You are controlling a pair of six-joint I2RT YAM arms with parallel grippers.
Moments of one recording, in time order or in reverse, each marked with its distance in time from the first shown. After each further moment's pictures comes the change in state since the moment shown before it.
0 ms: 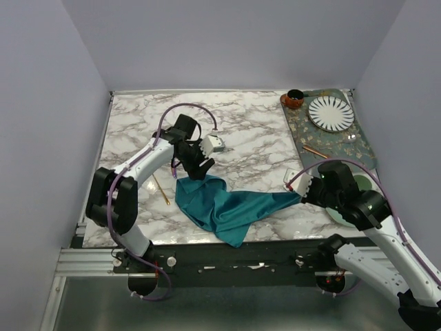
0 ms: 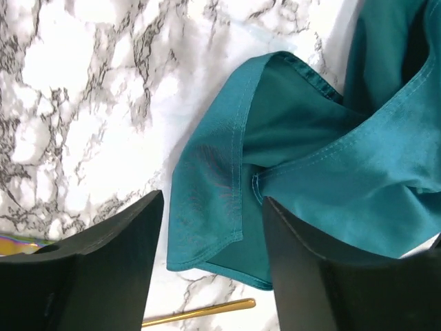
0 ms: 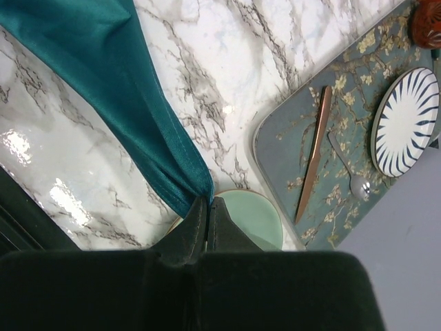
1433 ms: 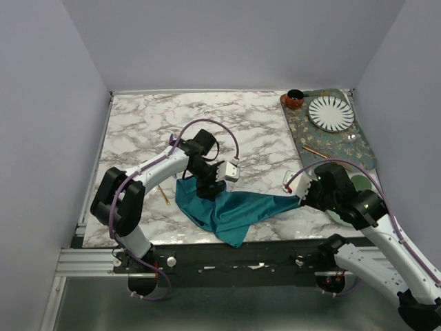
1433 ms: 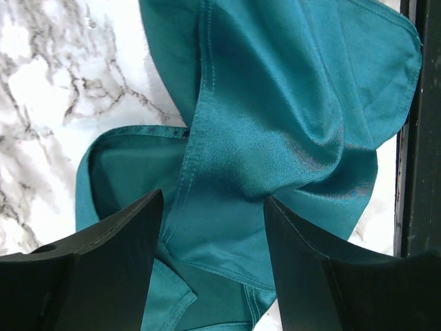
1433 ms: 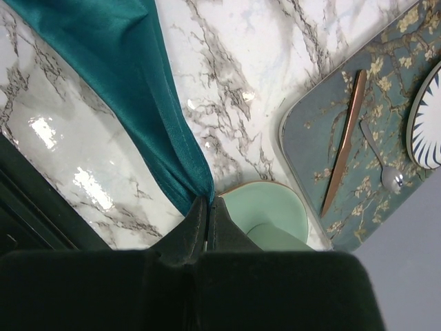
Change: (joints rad) left arm -0.163 0.016 -0.046 -0.089 0.171 0.321; right arm 0.000 0.005 -0.032 -0.031 -0.008 0.050
